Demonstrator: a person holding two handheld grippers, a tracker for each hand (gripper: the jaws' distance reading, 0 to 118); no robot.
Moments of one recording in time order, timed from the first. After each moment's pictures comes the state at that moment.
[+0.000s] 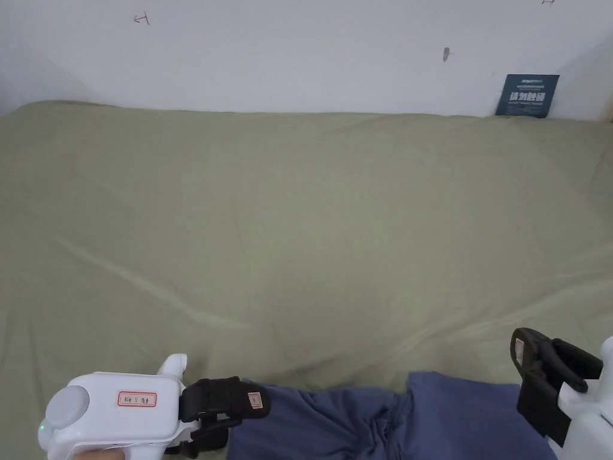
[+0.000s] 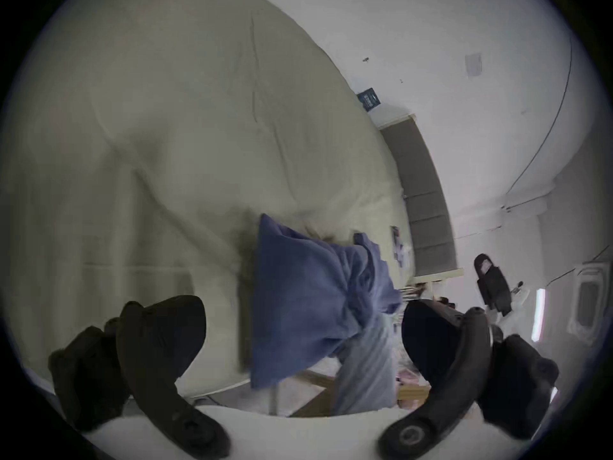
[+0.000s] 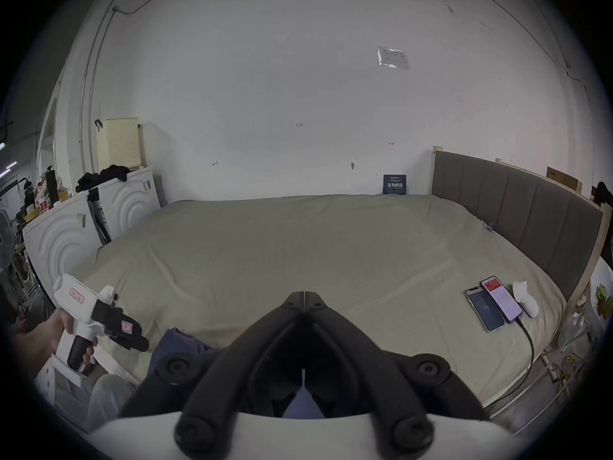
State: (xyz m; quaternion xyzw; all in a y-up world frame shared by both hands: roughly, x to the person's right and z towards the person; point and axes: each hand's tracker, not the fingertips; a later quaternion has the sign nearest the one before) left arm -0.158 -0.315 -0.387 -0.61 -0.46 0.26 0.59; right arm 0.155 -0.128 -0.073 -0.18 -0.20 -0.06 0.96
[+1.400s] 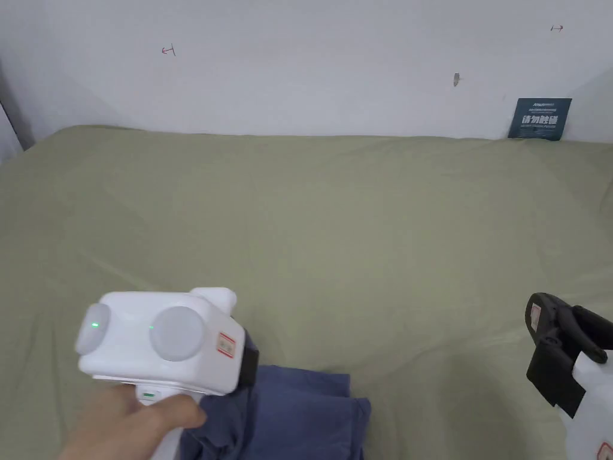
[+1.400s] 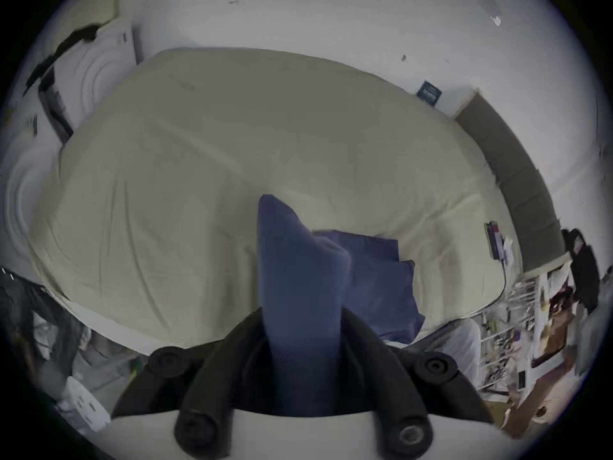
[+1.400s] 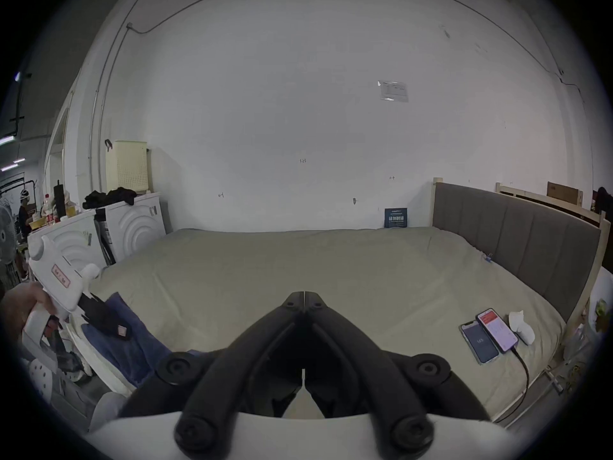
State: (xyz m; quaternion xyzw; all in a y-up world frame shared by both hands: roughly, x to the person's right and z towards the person) left arm -0.060 -0.142 -0.310 -0.53 -0.26 -0.09 0.80; right arm 0.173 -0.091 -0.050 -0.10 -0.20 -0.06 0.97
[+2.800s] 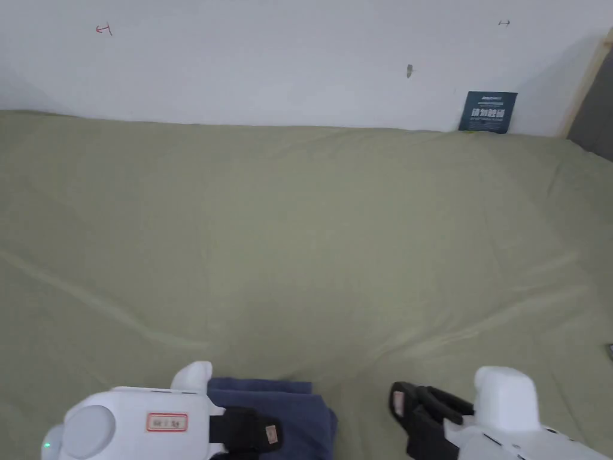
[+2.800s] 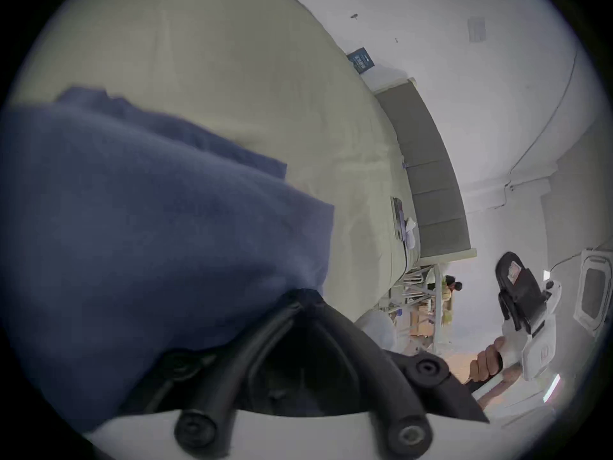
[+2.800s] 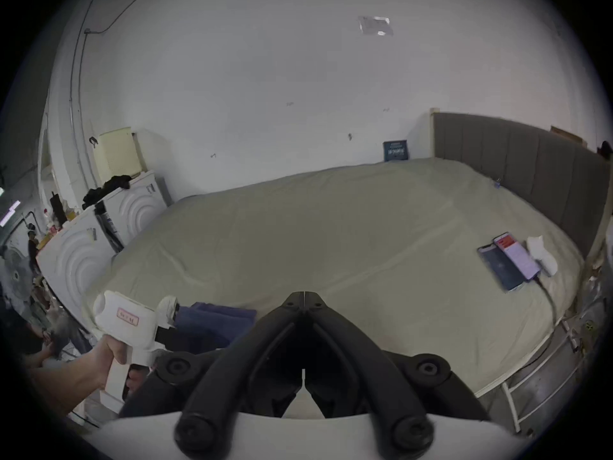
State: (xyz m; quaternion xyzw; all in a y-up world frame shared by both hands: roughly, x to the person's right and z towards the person) left arm -0.092 -0.248 -0.335 -0.57 -0.46 0.17 0.66; right arm 0.170 -0.176 -0.108 -0.27 -0.03 -0.24 0.93
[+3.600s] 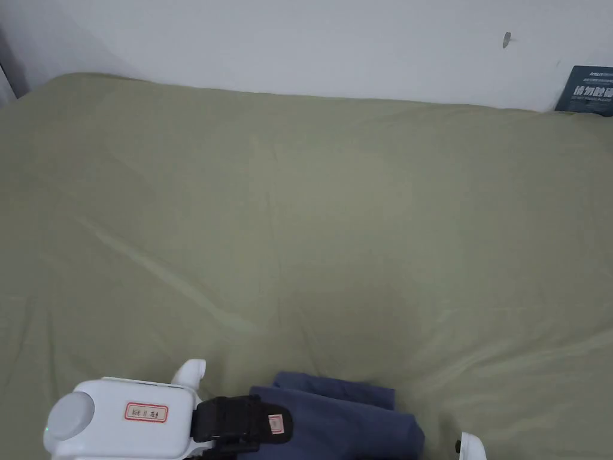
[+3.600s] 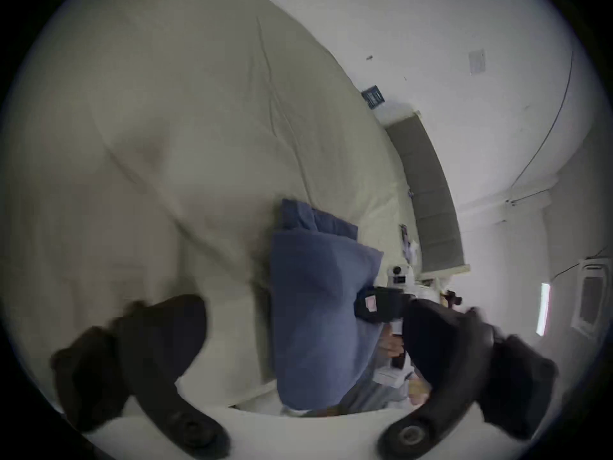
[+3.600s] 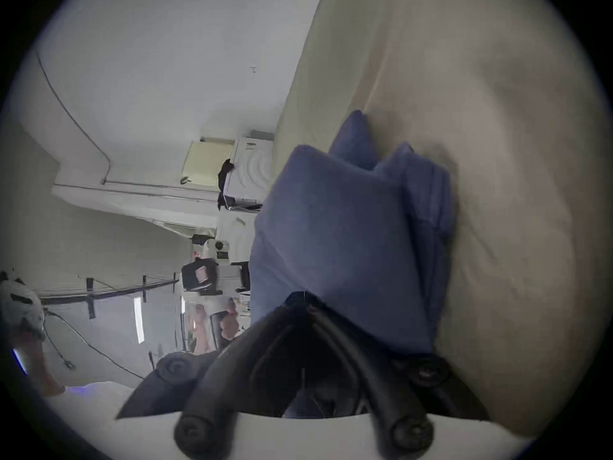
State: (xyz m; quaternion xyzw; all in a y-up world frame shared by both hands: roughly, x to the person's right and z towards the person) left arm -0.161 -0.319 -0.406 -0.60 -0.48 0.26 0.59; right arm 0.186 -0.368 -0.184 -0.34 0.21 -0.58 0.71
